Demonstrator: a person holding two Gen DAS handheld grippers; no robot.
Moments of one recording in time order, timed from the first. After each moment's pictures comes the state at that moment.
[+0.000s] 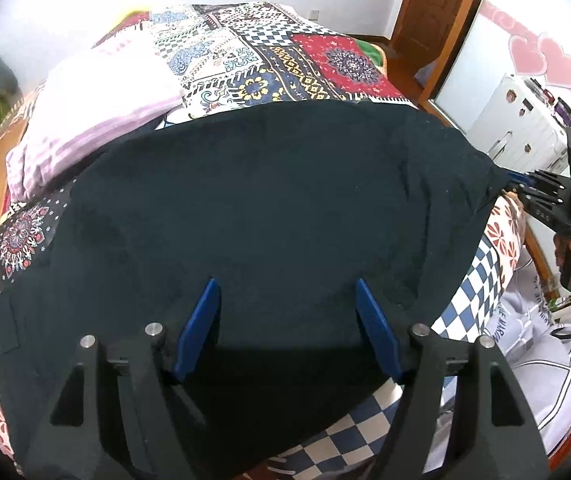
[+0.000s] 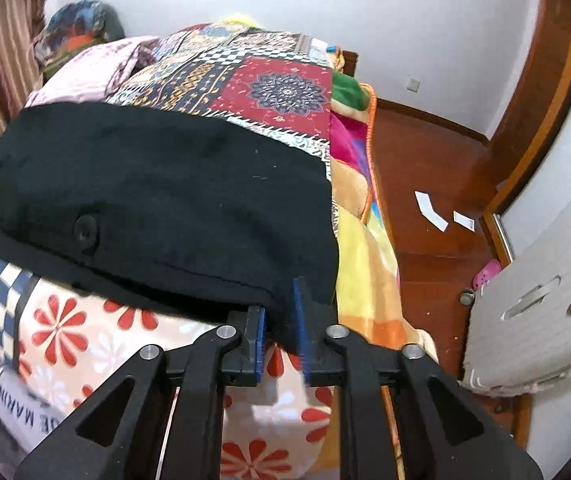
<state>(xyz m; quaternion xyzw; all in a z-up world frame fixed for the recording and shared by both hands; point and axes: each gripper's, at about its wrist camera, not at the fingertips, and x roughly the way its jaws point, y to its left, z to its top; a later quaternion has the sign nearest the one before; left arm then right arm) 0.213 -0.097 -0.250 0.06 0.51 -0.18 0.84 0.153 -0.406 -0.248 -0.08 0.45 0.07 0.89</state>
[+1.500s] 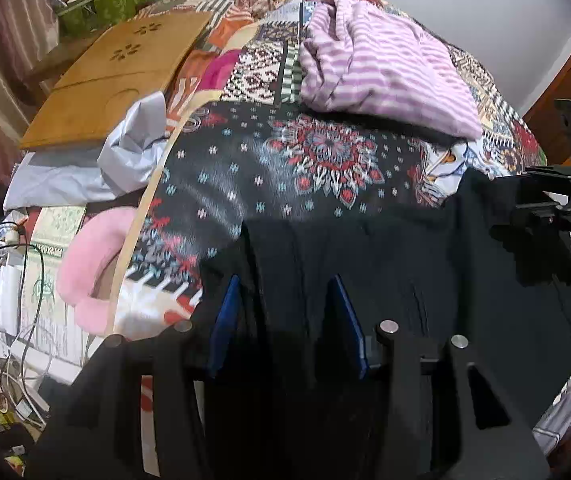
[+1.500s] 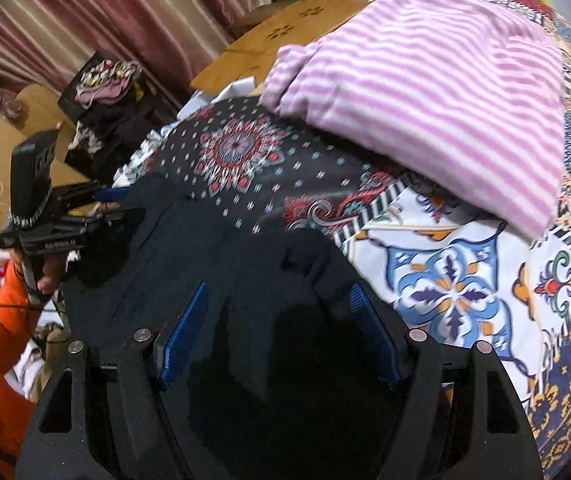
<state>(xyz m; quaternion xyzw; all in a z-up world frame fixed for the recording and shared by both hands) 0.230 0.205 -0.277 -0.10 0.53 0.02 0.84 0.314 -0.029 -0.225 -0.10 0.54 0.50 0.67</state>
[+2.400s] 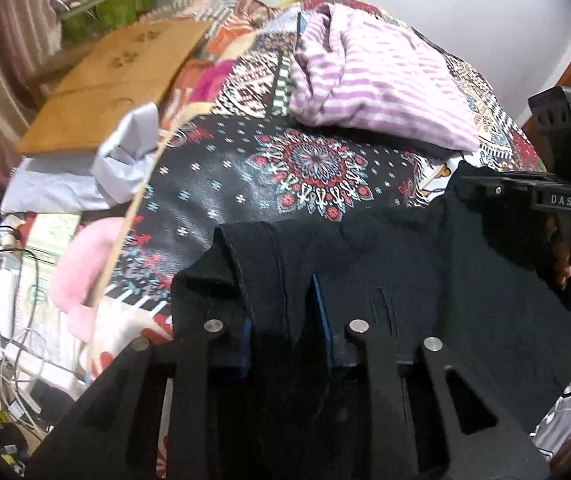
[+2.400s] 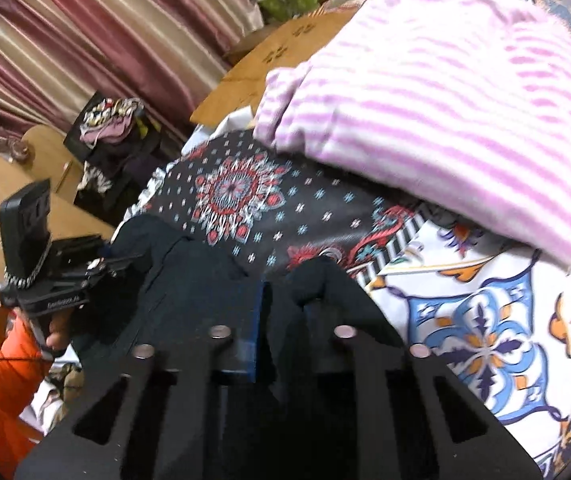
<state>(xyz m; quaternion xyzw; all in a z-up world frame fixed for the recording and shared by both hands) 0.240 0.194 -0.273 -0.10 0.51 0.03 0.85 0.344 -0.021 -0.232 0.00 0.52 0.50 0.70</state>
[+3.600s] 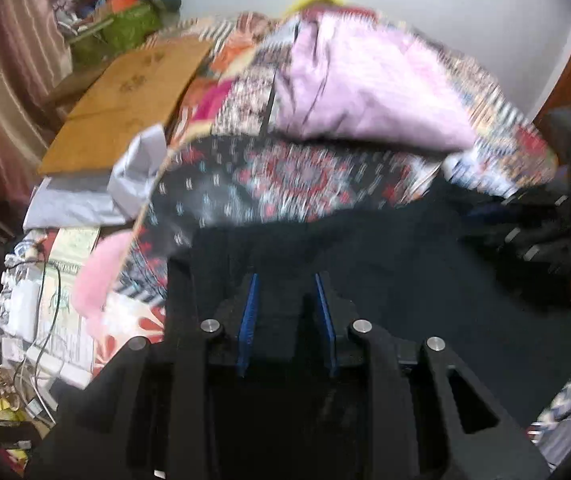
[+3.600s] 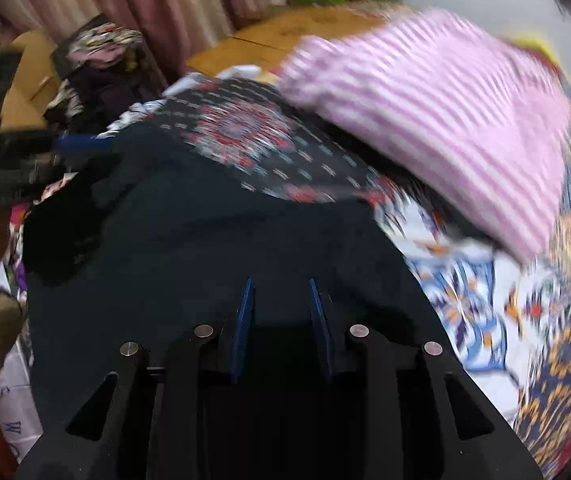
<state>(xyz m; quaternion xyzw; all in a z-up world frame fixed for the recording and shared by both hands) 0.241 0.166 -0.267 -0.05 0.52 0.07 0.85 0.315 -0.026 -0.248 -0.16 0.50 0.46 0.72</state>
